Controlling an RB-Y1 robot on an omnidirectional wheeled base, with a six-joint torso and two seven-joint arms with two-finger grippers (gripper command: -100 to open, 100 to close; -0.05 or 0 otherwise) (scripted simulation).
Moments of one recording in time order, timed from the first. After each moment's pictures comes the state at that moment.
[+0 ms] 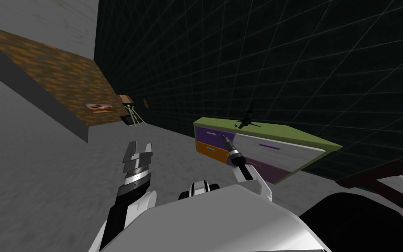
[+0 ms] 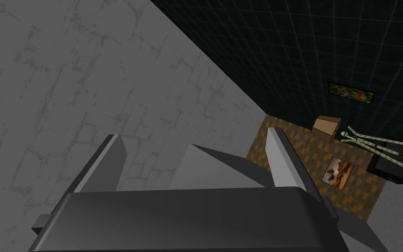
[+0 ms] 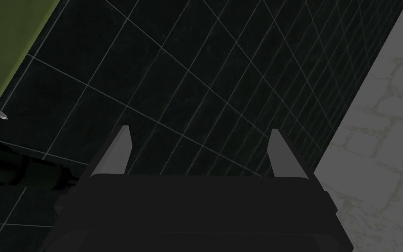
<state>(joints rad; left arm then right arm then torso) 0.51 -0.03 0.05 -2.28 0.04 -0.49 0.02 0.38 -0.16 -0.07 -2.12 0.35 -0.19 0.25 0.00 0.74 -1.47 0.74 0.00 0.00</state>
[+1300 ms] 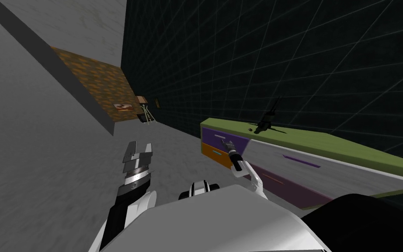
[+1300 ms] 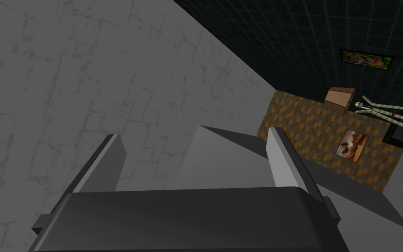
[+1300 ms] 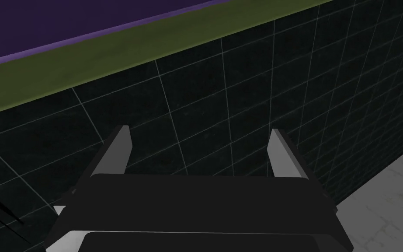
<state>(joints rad) 0.51 -0.03 0.05 -2.28 0.04 -0.49 0.02 0.27 -0.18 -0.10 -1.91 0.69 0.10 0.49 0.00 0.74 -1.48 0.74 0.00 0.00</state>
